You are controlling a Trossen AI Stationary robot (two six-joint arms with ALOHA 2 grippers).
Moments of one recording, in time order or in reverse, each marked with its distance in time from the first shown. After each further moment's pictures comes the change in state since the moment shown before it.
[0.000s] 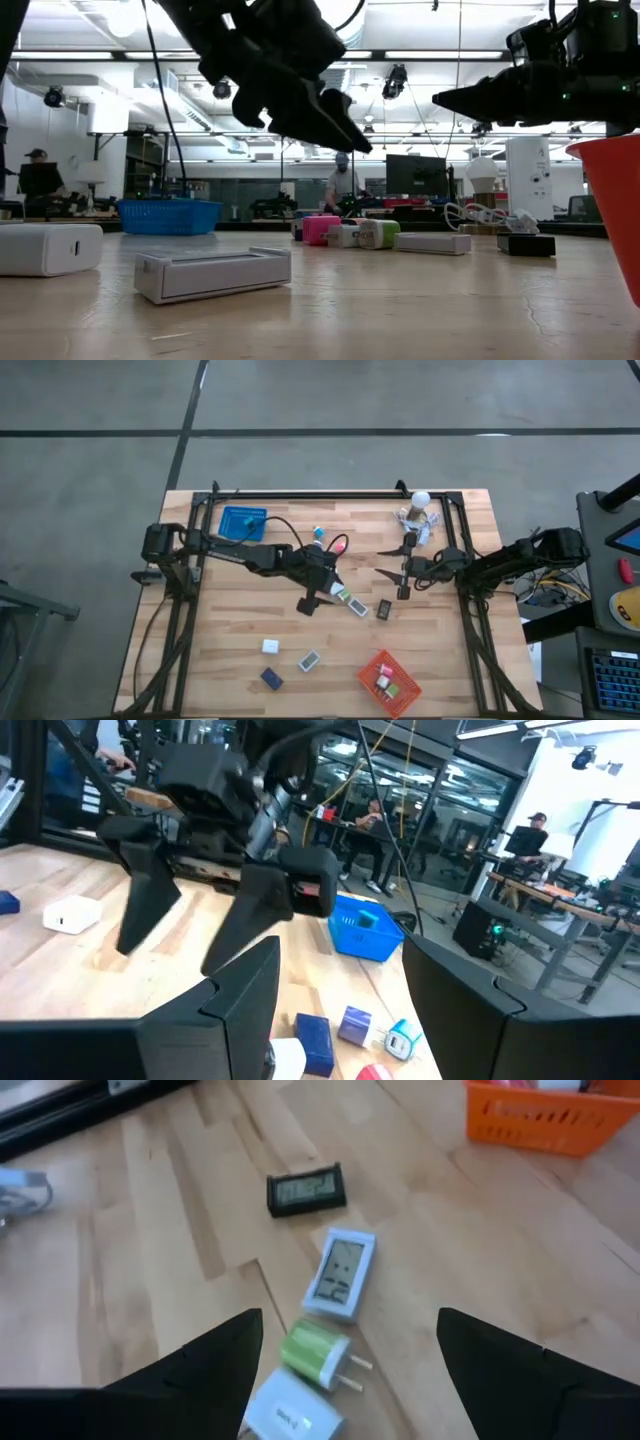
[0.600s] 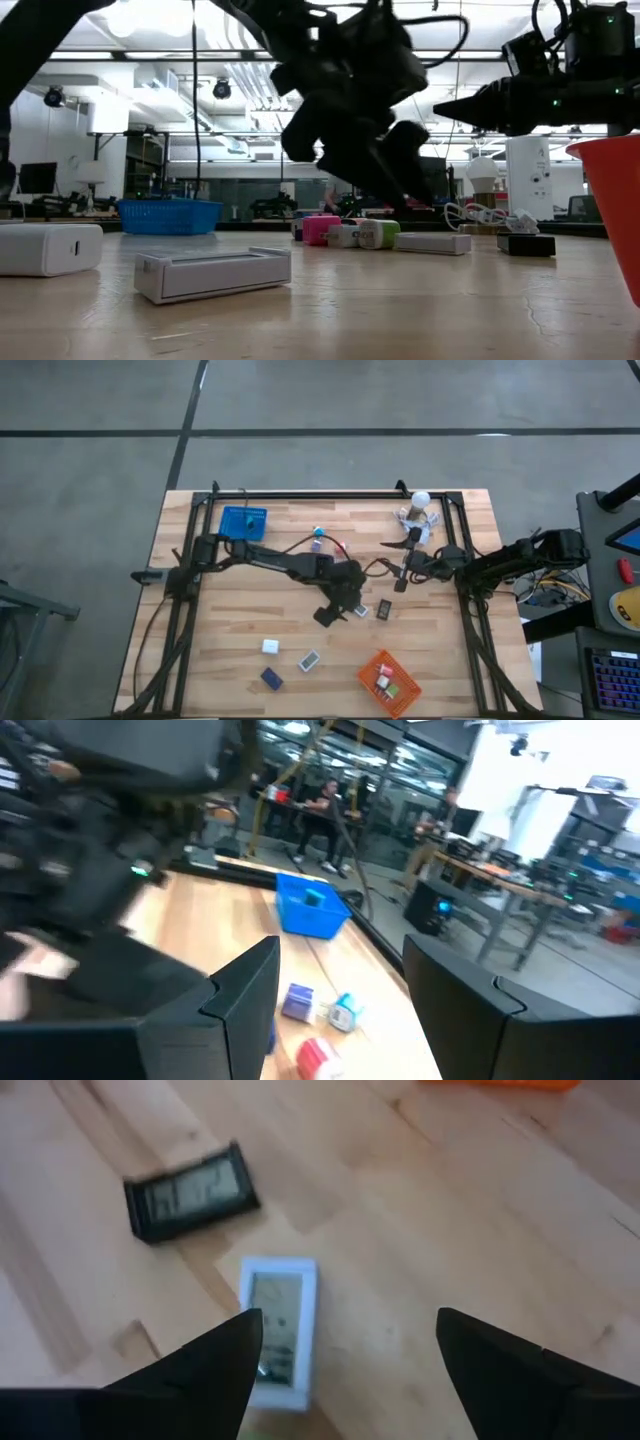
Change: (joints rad) left arm -0.048 0.385 0.491 -0.392 0.110 0.176; right arm -0.046 -0.006 -0.008 -0.006 0.107 -0.021
